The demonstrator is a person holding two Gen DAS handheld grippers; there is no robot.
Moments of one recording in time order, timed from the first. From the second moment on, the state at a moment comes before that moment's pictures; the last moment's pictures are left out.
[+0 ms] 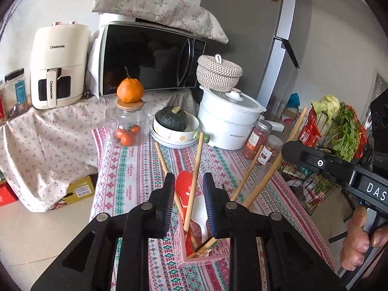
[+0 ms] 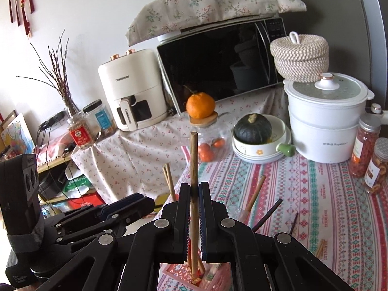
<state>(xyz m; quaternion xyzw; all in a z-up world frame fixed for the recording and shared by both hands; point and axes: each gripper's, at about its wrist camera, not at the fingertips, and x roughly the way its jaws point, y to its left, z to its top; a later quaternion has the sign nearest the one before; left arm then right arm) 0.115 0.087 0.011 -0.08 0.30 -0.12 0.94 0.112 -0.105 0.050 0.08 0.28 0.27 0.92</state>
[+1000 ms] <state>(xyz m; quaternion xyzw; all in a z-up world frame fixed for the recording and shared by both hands) 0.094 0.106 -0.006 -0.11 0.38 -0.09 0.92 0.127 -0.129 0.039 0.12 0.31 0.24 0.91</state>
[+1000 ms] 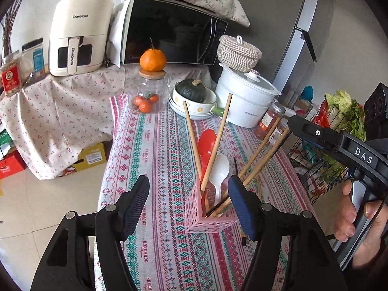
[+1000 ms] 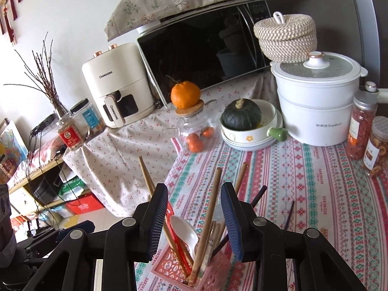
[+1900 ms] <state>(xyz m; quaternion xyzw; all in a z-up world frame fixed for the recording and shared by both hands) 0.088 0.019 -0.055 -0.05 0.48 -0.14 0.86 0.142 -0.255 -0.069 0.15 0.51 0.09 0.84</state>
